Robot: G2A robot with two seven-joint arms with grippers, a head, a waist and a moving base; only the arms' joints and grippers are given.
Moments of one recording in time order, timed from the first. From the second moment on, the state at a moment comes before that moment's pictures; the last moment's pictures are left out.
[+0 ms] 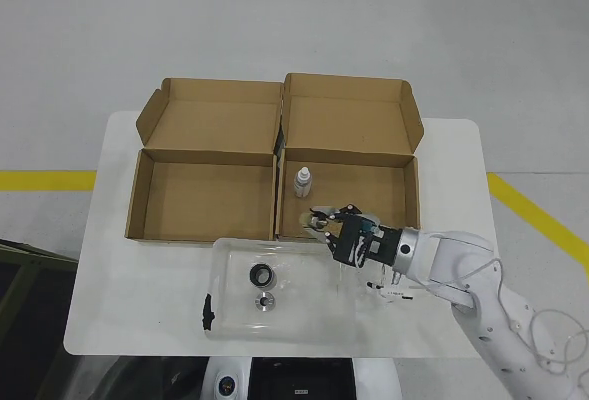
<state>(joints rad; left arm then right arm) -0.36 -0.19 -0.39 -1.44 1.98 -0.36 0.13 -1.20 -1.05 1.14 -1.95 -1.27 -0.70 0.22</state>
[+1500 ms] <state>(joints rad) -0.36 -0.19 -0.39 -1.44 1.98 -0.36 0.13 -0.75 -1.13 0.90 -1.43 -1.06 -0.63 0.68</state>
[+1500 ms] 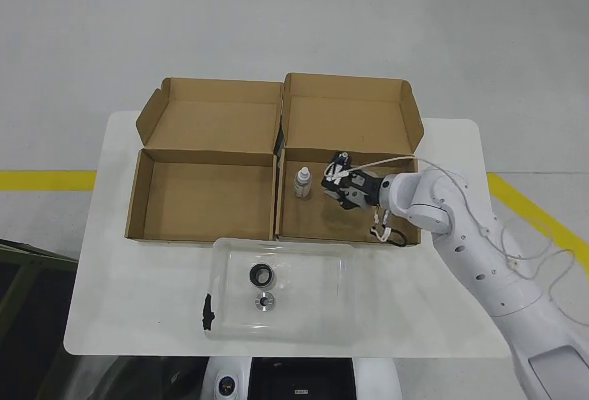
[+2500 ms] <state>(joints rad) -0.36 -0.19 -0.39 -1.44 1.98 -0.36 0.13 -0.71 -1.16 0.86 -1.36 -1.04 -0.63 0.71</state>
